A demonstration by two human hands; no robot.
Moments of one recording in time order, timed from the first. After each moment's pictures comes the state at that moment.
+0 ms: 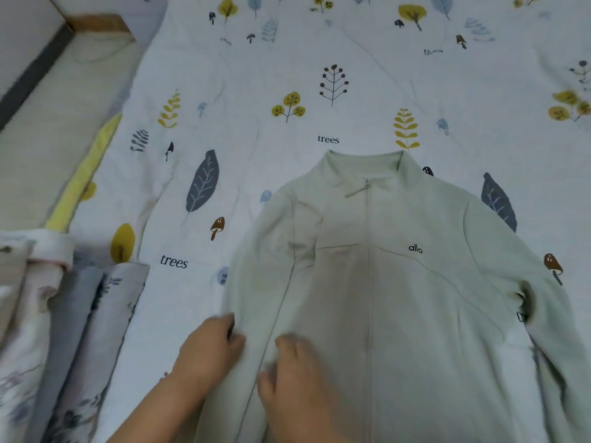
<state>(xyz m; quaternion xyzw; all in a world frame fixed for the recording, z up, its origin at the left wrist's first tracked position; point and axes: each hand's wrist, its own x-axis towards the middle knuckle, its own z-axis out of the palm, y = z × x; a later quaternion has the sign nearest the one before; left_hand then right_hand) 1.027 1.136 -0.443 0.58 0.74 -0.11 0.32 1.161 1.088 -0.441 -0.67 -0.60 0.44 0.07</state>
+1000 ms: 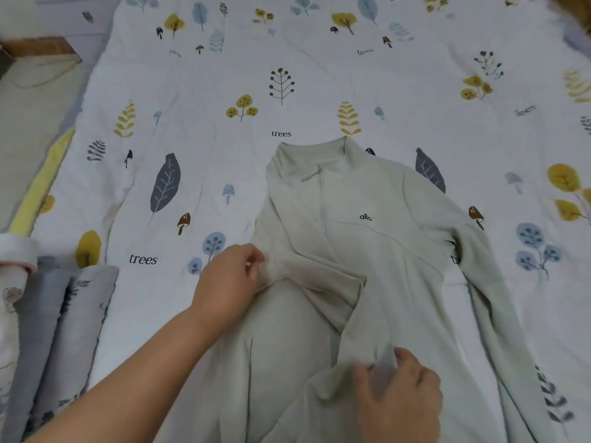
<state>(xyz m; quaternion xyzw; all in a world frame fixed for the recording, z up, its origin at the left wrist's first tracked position) 1.091 1.160 -0.411 0.71 0.66 0.09 0.24 1.235 0.994 -0.433 -0.91 -0.31 0.16 0.21</state>
